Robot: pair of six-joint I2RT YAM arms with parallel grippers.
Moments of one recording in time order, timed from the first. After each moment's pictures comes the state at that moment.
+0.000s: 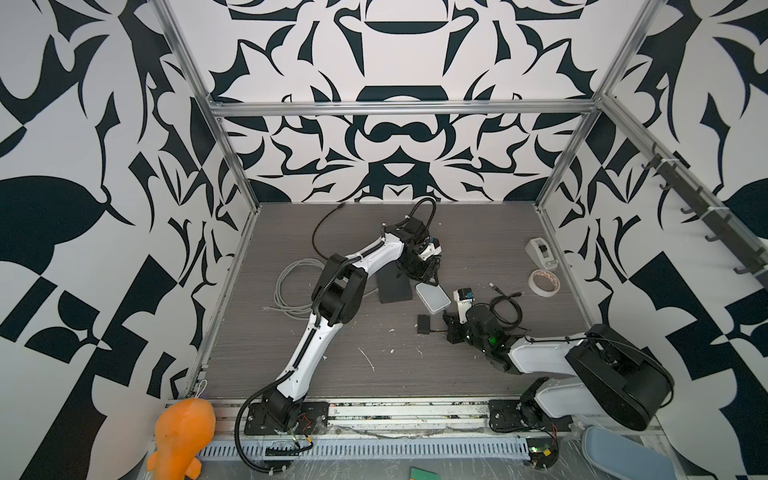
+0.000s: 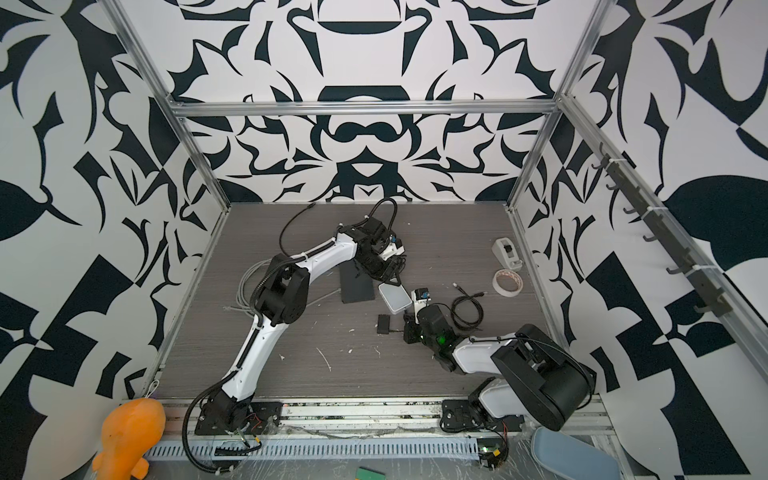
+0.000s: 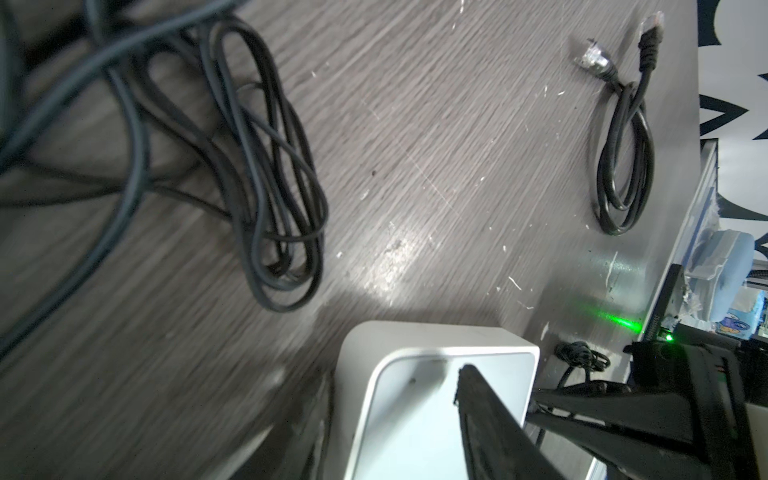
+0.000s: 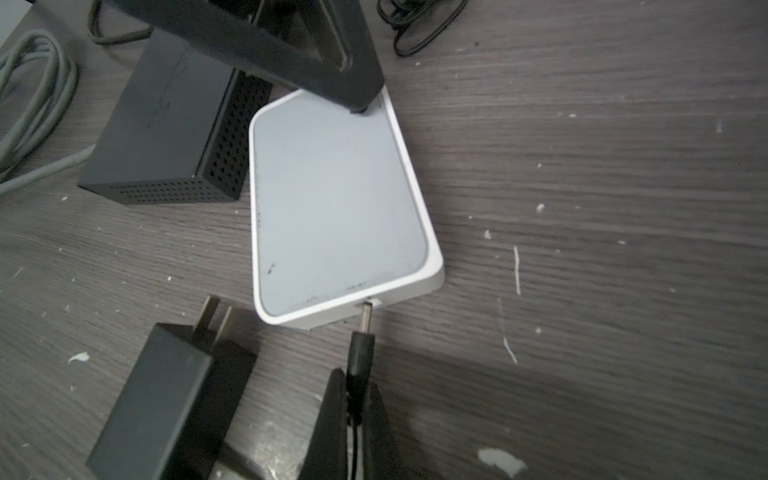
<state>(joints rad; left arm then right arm) -0.68 2.47 2.10 -0.89 0.60 -0.04 0.62 1.39 0.22 0.49 0.04 0.47</state>
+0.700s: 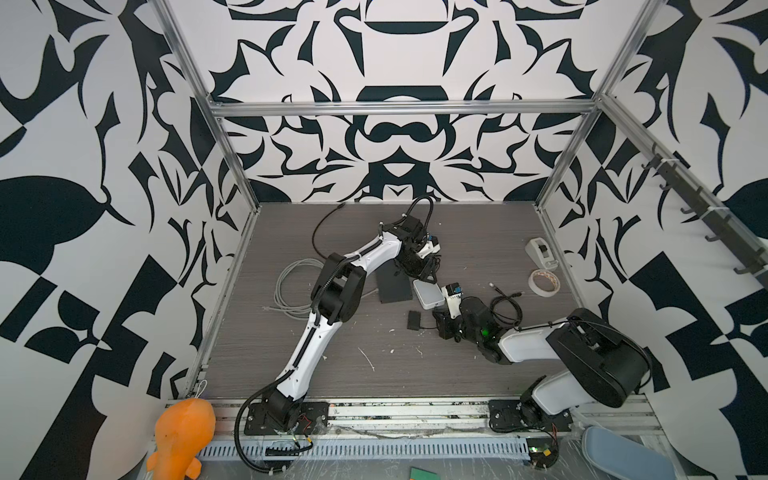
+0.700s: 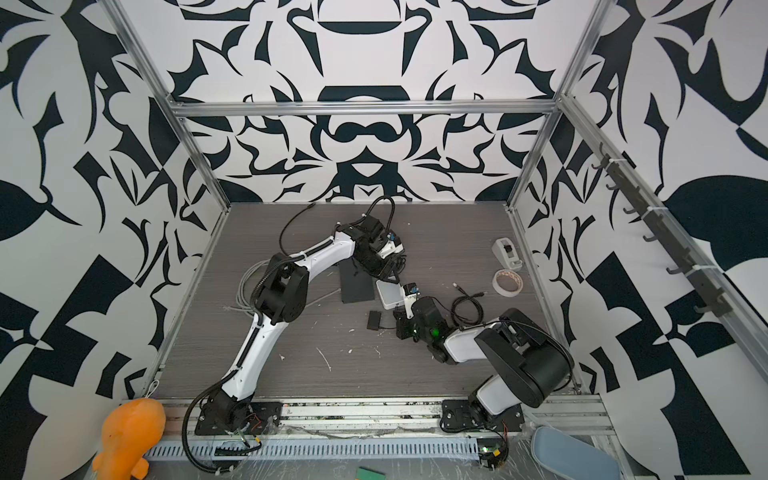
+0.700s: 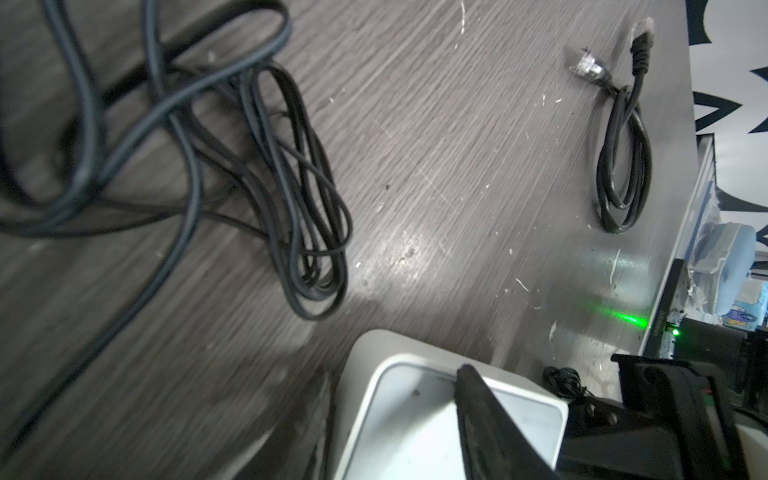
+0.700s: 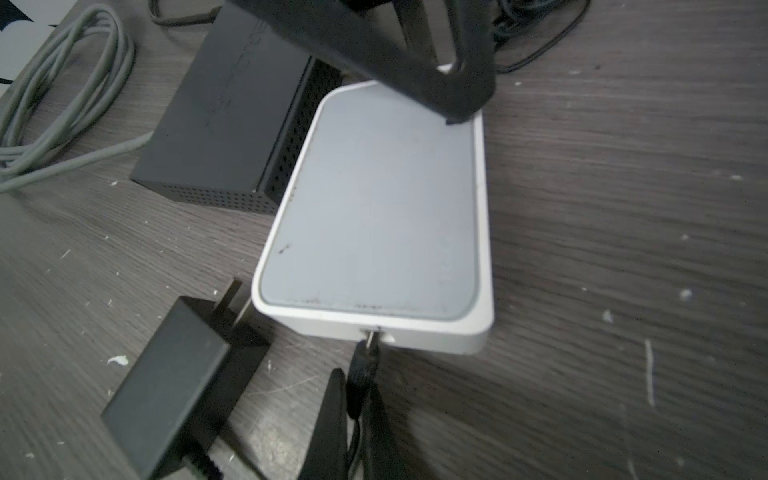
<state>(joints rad) -0.66 2.48 2.11 -0.89 0.62 0.02 0.62 1.51 0.30 0.55 -0.09 0.38</state>
